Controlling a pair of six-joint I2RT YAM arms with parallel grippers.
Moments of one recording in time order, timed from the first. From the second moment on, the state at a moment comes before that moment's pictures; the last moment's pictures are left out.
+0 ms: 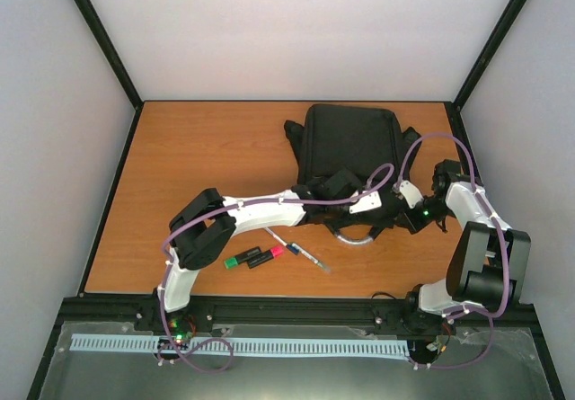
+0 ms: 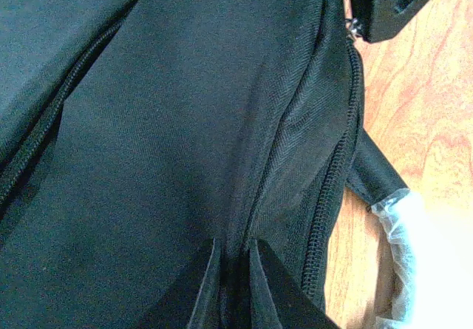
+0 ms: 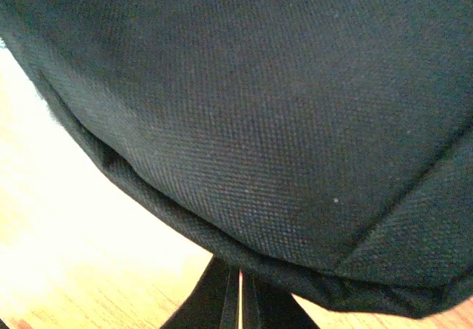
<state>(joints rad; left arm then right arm) -1.05 2.04 1.48 -0.22 0.00 0.35 -0.22 1.45 0.88 -0.95 -0.43 -0.84</state>
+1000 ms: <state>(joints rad) -1.05 1.92 1.35 -0.20 -0.05 0.35 -0.29 1.76 1.13 -0.91 -0.35 -0.85</state>
